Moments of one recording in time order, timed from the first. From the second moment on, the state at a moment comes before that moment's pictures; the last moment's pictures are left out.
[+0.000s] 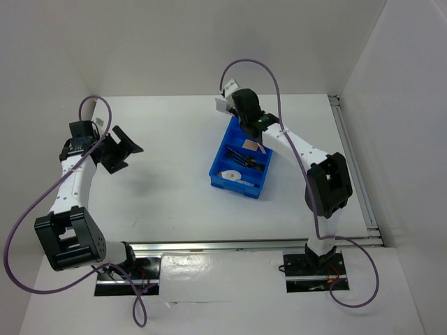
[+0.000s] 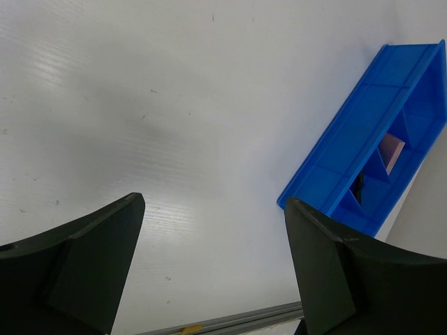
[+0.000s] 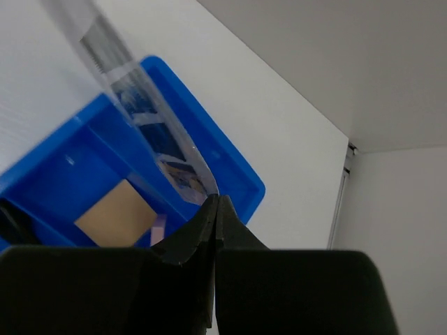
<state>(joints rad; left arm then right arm) 0.31 1.35 1.09 -0.62 0.44 -0.50 0.57 1.87 1.65 -0.27 0.51 -0.44</state>
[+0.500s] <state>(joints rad) 0.31 1.42 1.09 -0.63 0.42 -0.51 0.40 1.86 1.49 -0.14 0.50 -0.53</state>
